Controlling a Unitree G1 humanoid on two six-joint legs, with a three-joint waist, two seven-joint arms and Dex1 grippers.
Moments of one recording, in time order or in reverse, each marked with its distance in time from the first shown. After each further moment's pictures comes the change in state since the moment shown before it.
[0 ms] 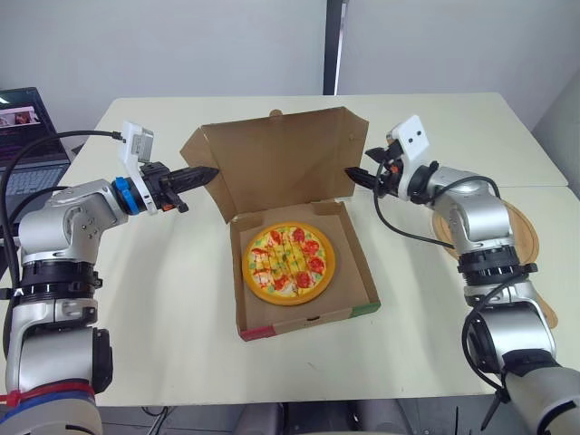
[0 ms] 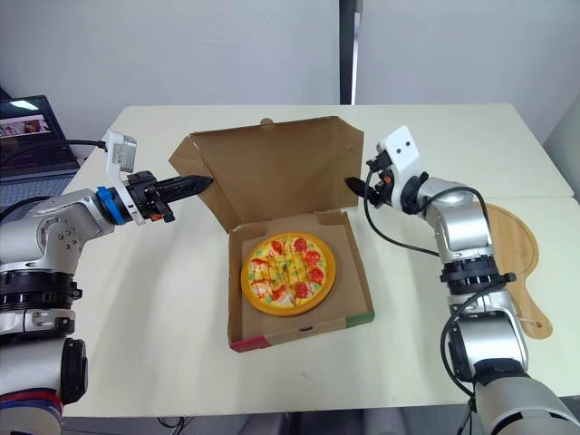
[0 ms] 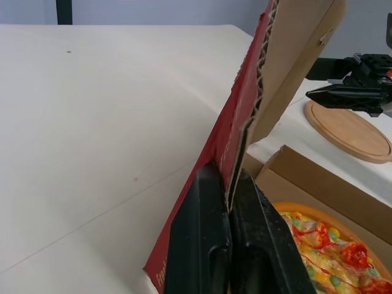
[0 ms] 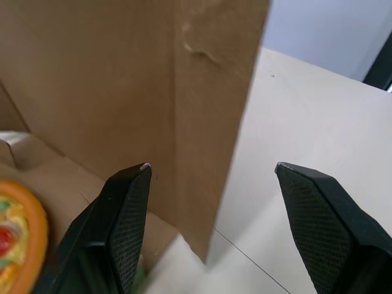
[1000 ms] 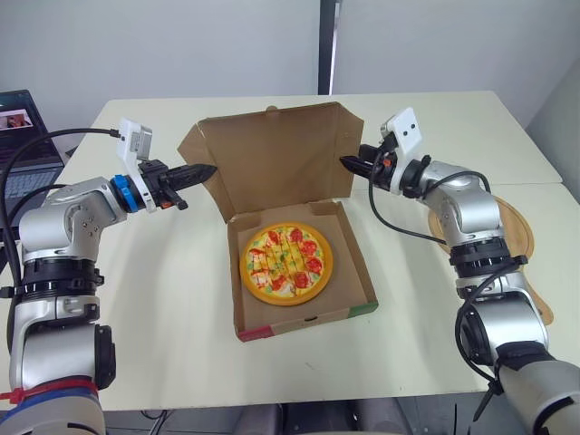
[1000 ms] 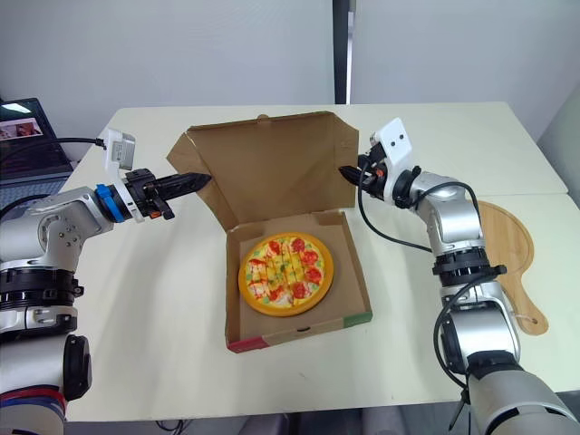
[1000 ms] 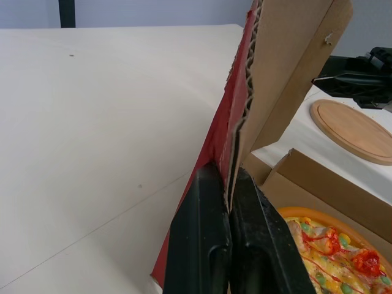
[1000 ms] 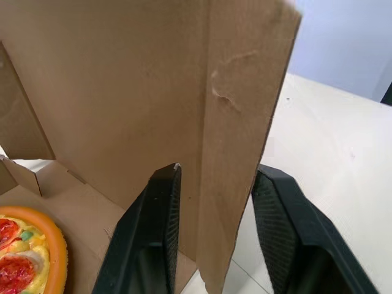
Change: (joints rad) left arm -0.016 -0.015 0.022 0.015 0.041 0.000 0.000; right arm -0.050 0.020 -0.005 0.085 0.036 -0.088 0.046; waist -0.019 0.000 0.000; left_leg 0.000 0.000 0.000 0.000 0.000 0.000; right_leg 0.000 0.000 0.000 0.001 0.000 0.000
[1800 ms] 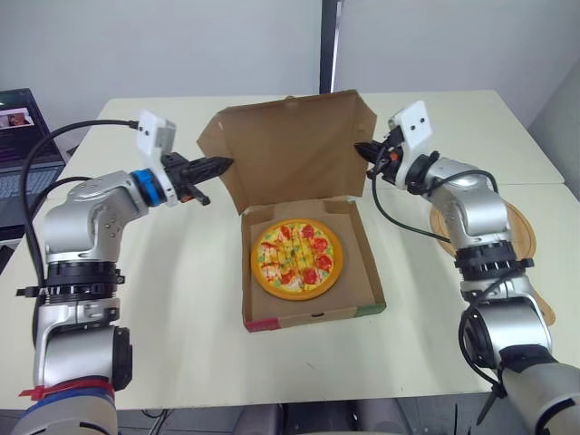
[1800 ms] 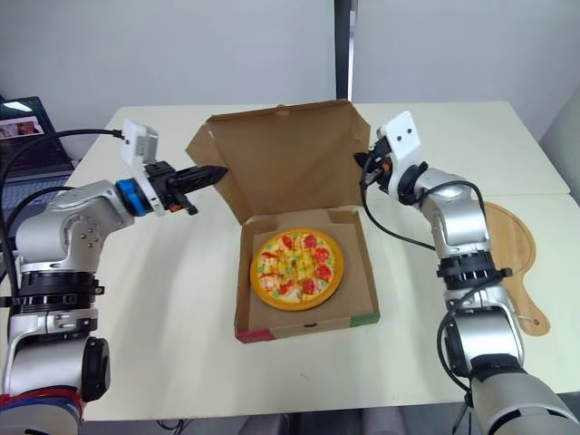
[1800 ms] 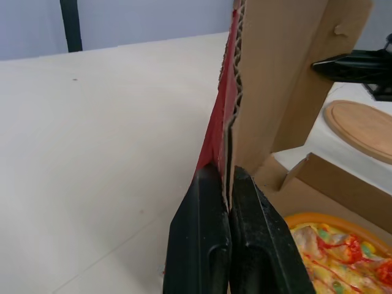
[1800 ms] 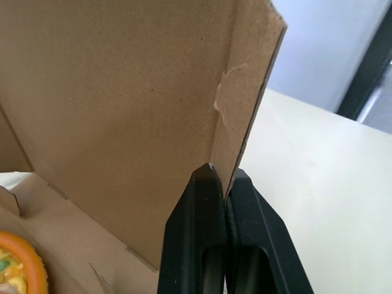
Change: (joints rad) left arm 0.012 -0.116 -0.013 -0.198 0.052 0.007 0.167; right arm 0.080 -0.036 -0.015 -0.188 -0.012 0.073 -0.154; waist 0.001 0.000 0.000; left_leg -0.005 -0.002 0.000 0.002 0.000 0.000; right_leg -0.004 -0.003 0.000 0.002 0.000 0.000
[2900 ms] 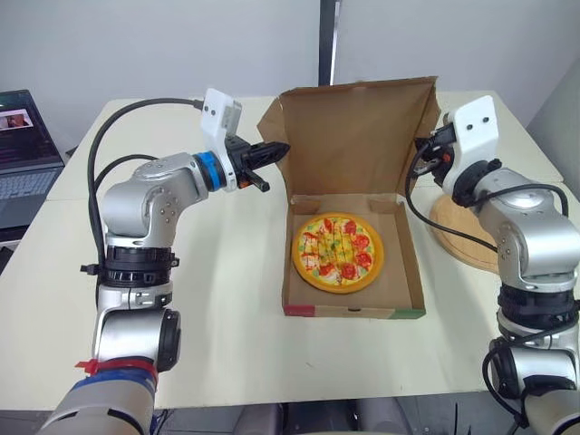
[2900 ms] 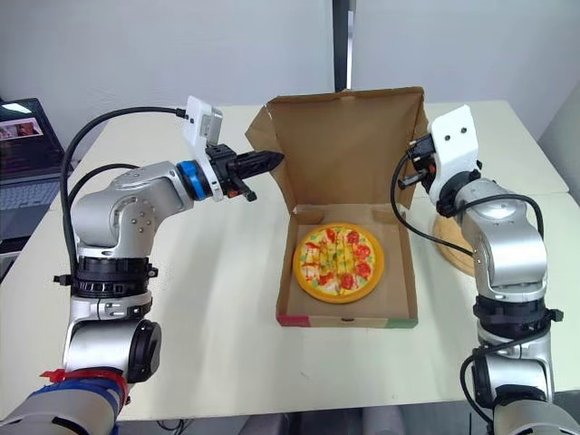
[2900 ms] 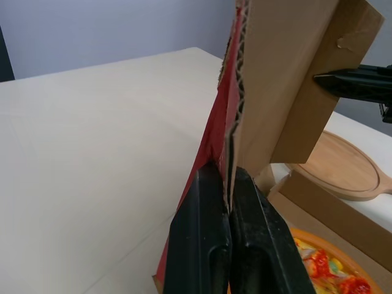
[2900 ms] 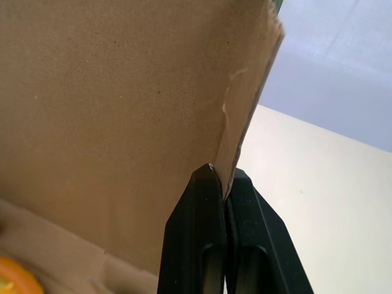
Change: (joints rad) left arm -0.098 -0.194 -0.047 -0.190 -0.006 0.228 0.144; right arm 0.181 -0.090 -0.094 -0.580 -0.020 0.459 -0.265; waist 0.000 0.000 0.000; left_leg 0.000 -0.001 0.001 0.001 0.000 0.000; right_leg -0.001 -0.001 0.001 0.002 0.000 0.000
